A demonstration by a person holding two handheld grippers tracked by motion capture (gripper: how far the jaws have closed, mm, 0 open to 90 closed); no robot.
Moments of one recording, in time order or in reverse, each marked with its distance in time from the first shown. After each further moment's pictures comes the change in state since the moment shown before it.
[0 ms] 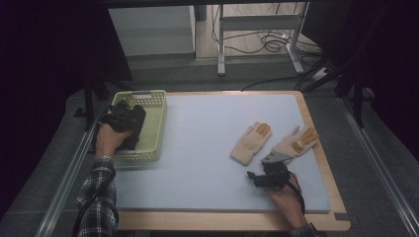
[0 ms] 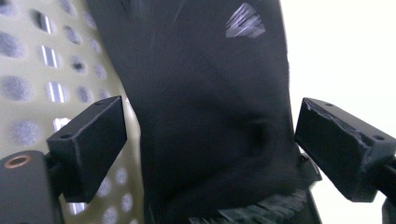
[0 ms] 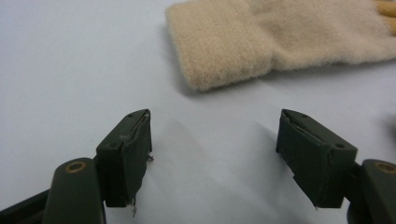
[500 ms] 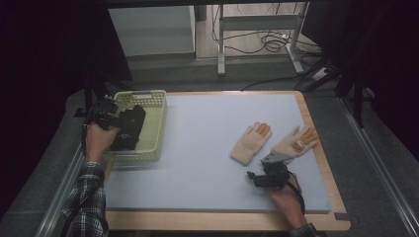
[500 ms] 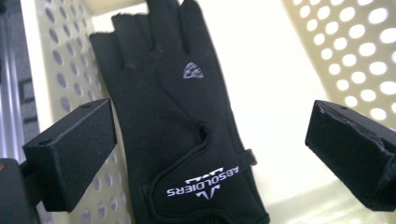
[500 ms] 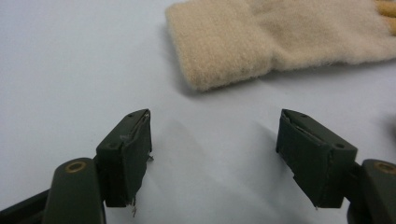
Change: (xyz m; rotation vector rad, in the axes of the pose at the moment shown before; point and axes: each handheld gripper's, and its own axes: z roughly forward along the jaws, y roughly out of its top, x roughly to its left) left arm 0.009 -0.021 -0.039 -0.236 -0.181 0.046; right arm 0.000 0.000 0.000 0.001 -0.001 0.000
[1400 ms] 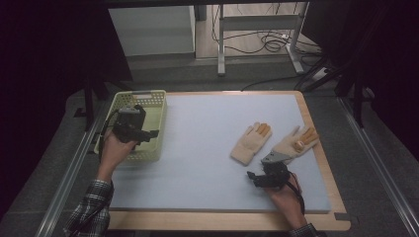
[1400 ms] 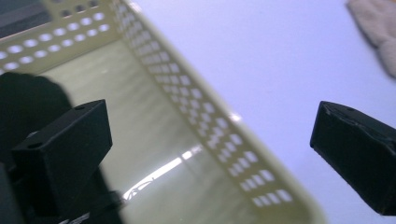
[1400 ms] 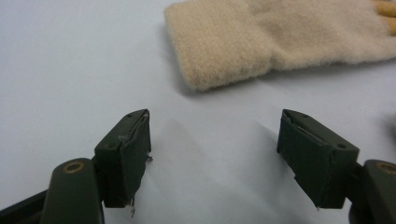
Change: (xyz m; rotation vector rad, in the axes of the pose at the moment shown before) left arm -0.090 -0.018 -0.016 -0.193 -0.210 0.251; right arm 0.000 0.000 0.000 0.004 -0.005 0.000
